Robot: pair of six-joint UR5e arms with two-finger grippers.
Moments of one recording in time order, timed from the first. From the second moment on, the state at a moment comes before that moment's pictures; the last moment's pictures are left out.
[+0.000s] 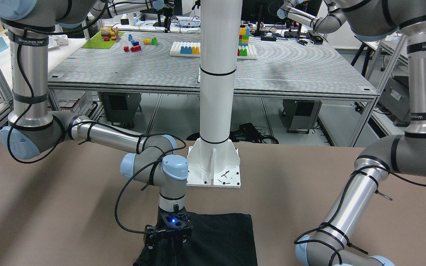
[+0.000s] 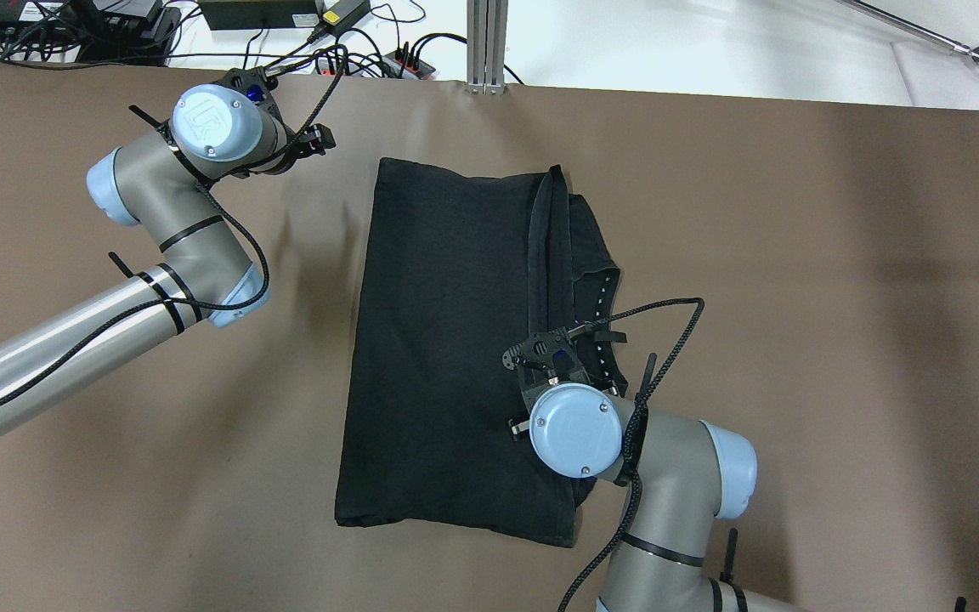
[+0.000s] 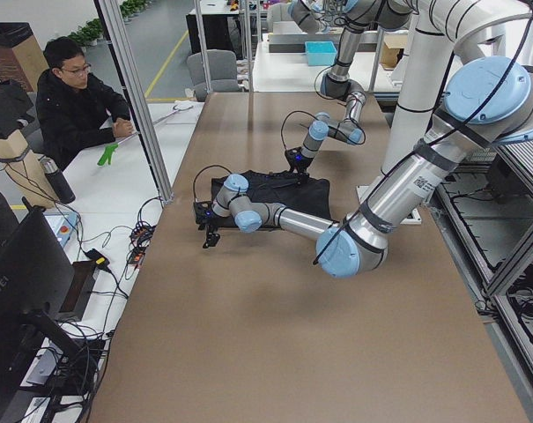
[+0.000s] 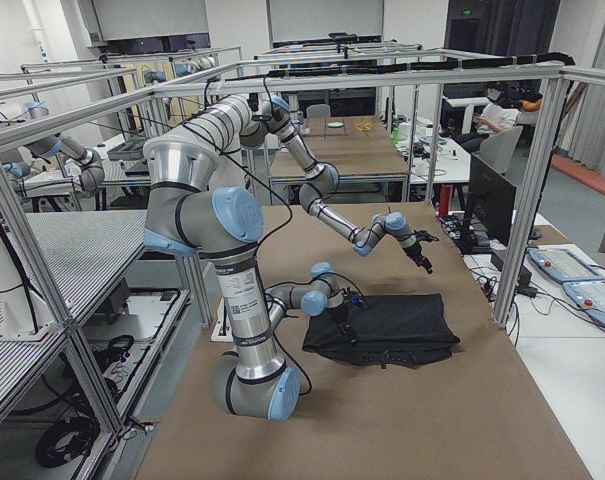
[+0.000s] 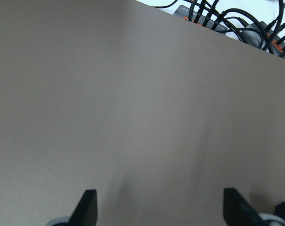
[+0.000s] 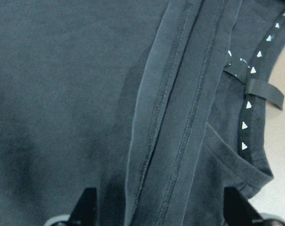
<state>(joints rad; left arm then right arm) -0.89 -2.36 -1.04 -2.21 -1.64 -1.38 0.39 -1.01 1.73 -1.53 1.46 0.91</state>
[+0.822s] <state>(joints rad) -0.89 -2.36 -1.04 -2.21 -1.64 -1.38 0.48 -1.05 1.66 -1.44 1.49 0.77</state>
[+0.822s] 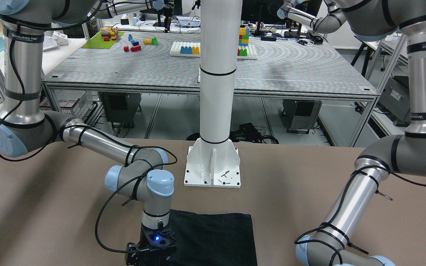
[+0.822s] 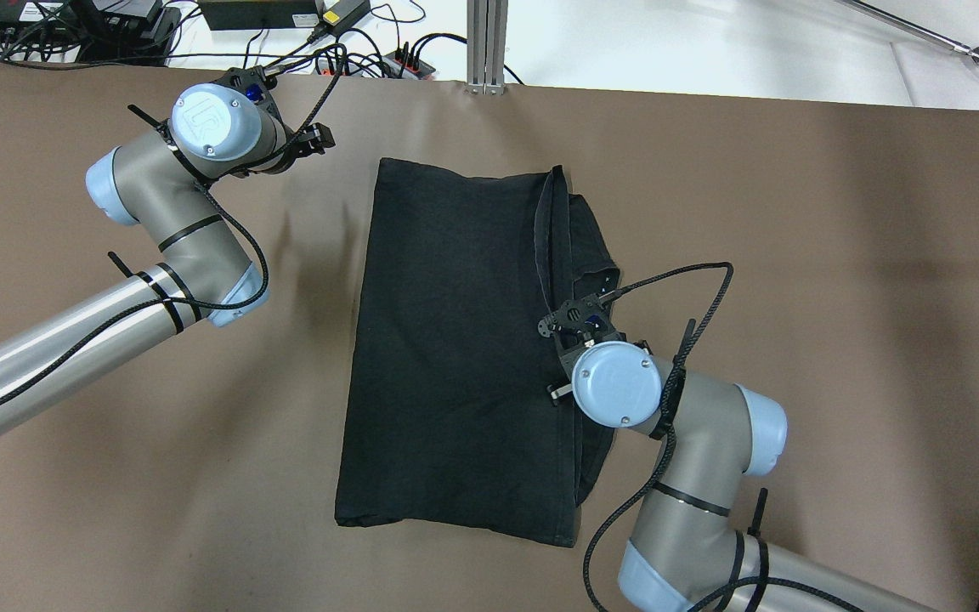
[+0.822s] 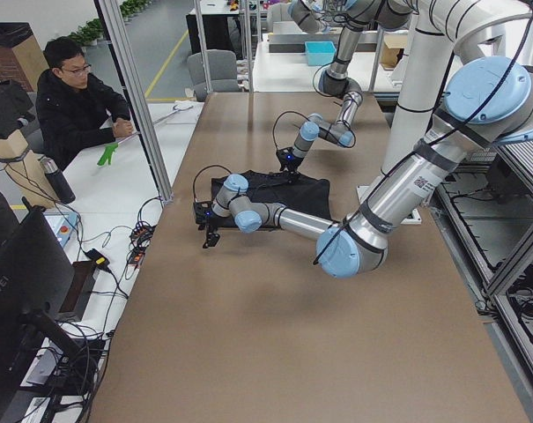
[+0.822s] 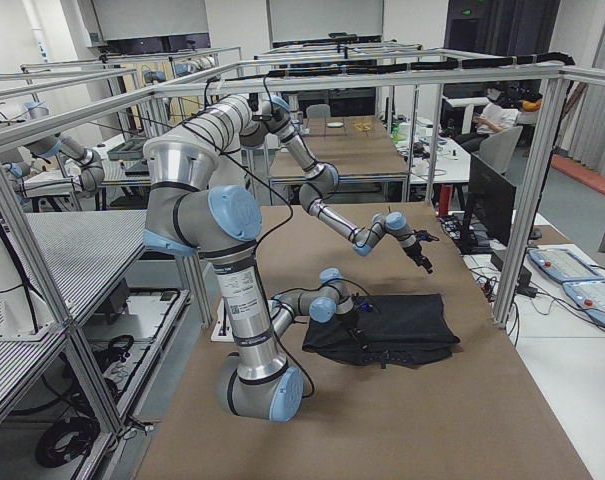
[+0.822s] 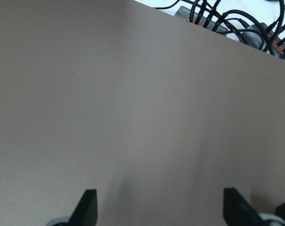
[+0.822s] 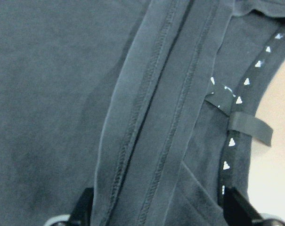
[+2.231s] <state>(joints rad) -0.89 -2.35 -1.05 -2.21 -1.64 -1.40 0.66 -0.76 1.26 -1.28 1.62 0.75</state>
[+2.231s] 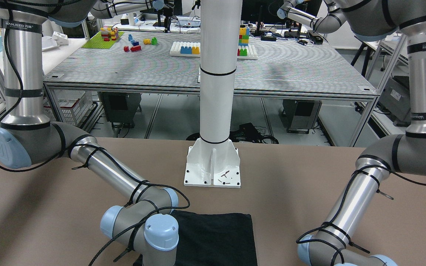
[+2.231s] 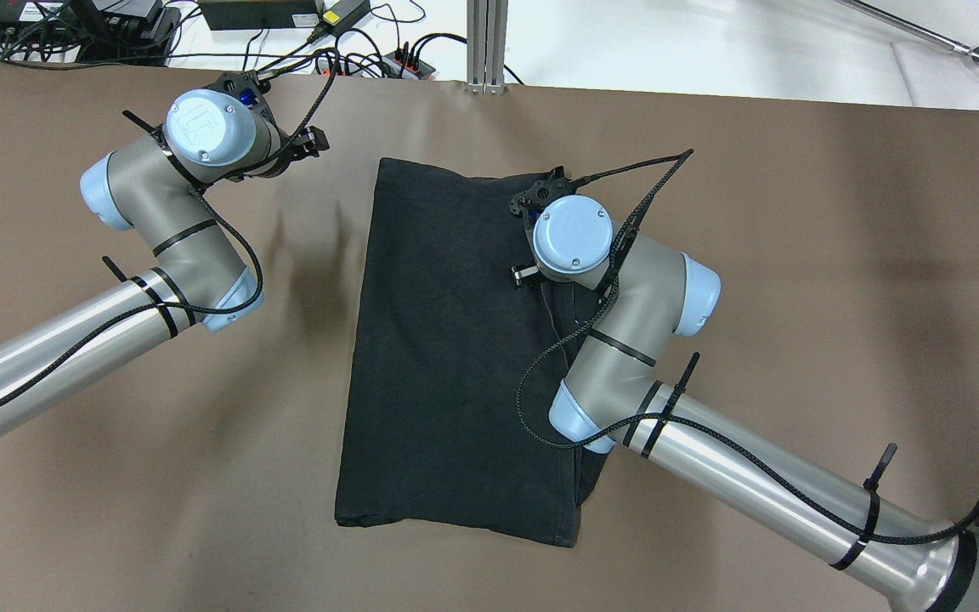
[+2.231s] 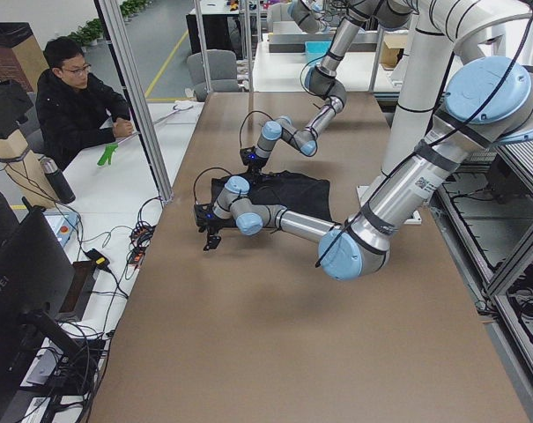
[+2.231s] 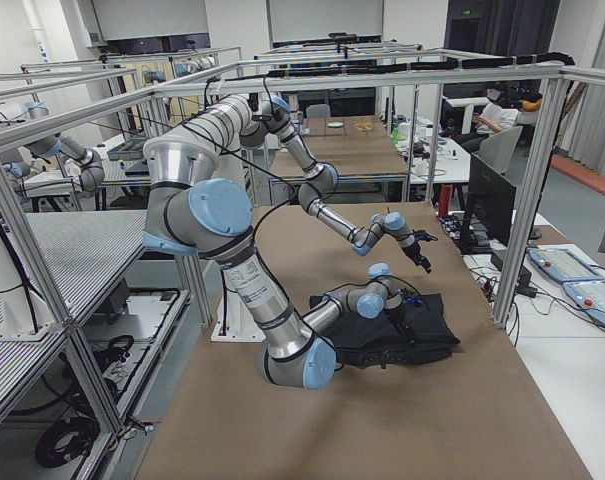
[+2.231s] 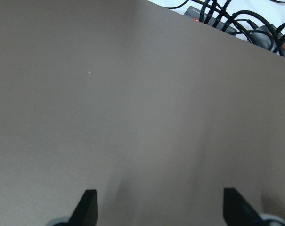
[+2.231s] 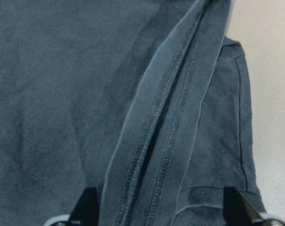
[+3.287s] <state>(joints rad) -0.88 -2.34 -1.09 -2.20 -1.64 -1.40 0.74 -0.91 1.45 -1.23 1.81 0.99</state>
